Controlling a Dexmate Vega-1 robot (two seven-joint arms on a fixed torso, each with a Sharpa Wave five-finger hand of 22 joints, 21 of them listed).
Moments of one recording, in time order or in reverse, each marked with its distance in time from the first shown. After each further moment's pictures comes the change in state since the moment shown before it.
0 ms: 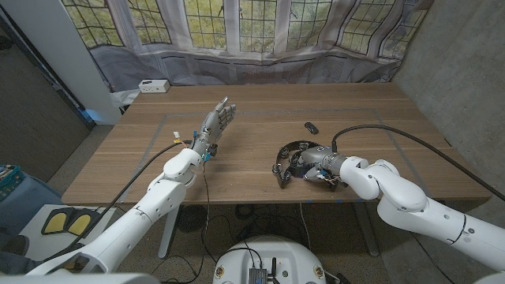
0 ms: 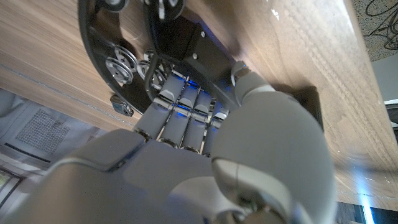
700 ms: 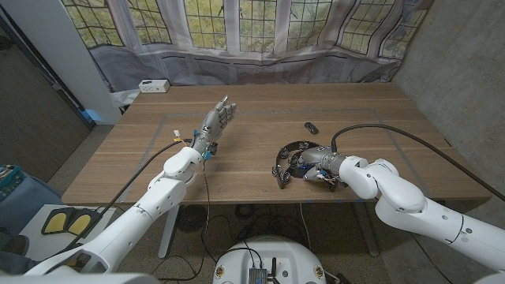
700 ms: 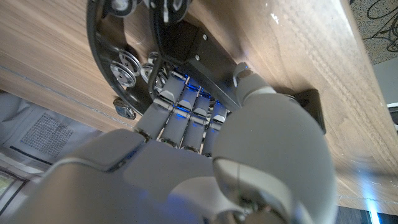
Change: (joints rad) left arm -0.015 -0.004 0.003 0.016 -0.001 0.000 -0.011; left_hand 0.000 0.000 0.000 0.000 0.000 0.004 -0.004 0.000 0.000 0.000 0.000 0.000 0.000 0.000 0.000 0.000 0.000 0.000 0.000 0.000 0.000; right arm 0.010 0.001 -0.019 -0.004 -0.029 -0.038 0.043; right_hand -0.035 -0.025 -0.019 -0.005 -0.005 -0.149 0.002 -0.008 0.000 -0.106 0.010 -0.008 -0.003 -0.101 0.025 -0.017 -0.011 -0.055 0.020 -0.041 -0.005
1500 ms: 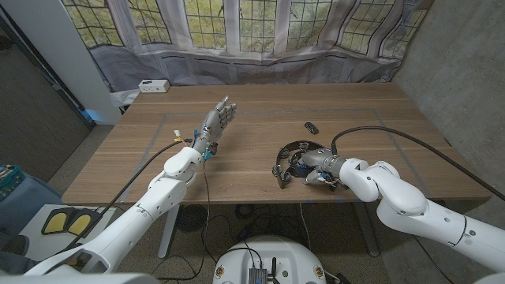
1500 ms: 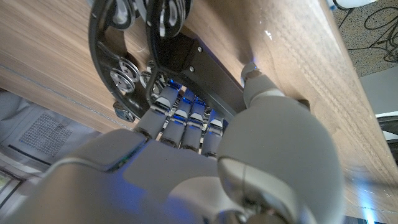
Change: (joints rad) left arm -0.002 -0.001 0.002 0.005 -0.002 0.002 -0.002; left_hand 0.000 0.000 0.004 0.004 0.000 0.003 -0.003 0.000 0.000 0.005 -0.005 0.000 0.000 0.000 0.000 0.000 0.000 -0.004 0.004 0.000 0.000; right arm -0.018 -0.015 0.008 -0.026 -0.027 -0.002 0.000; right_hand -0.068 -0.032 -0.001 -0.007 0.000 -0.067 0.004 0.014 -0.008 -0.154 0.017 0.001 -0.013 -0.251 0.054 -0.017 -0.054 -0.231 0.065 -0.155 0.000
